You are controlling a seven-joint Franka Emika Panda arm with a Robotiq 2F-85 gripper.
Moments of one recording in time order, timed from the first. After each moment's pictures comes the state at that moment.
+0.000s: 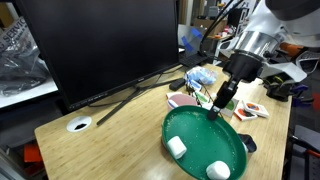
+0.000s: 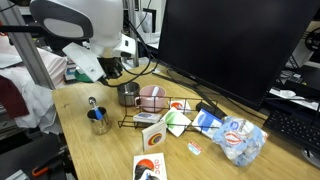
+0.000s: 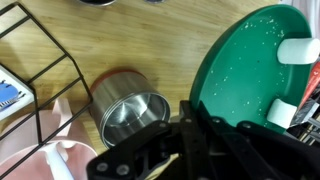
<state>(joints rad) 0.13 -0.15 0.18 -2.58 0.98 2.49 -0.74</state>
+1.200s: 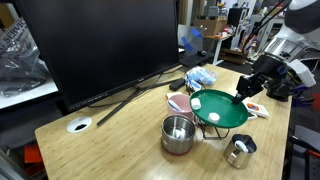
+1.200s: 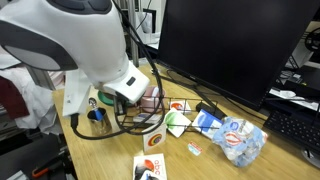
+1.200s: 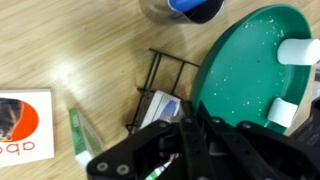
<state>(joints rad) 0.02 -0.27 -0.03 -2.79 0.93 2.62 -0.40</state>
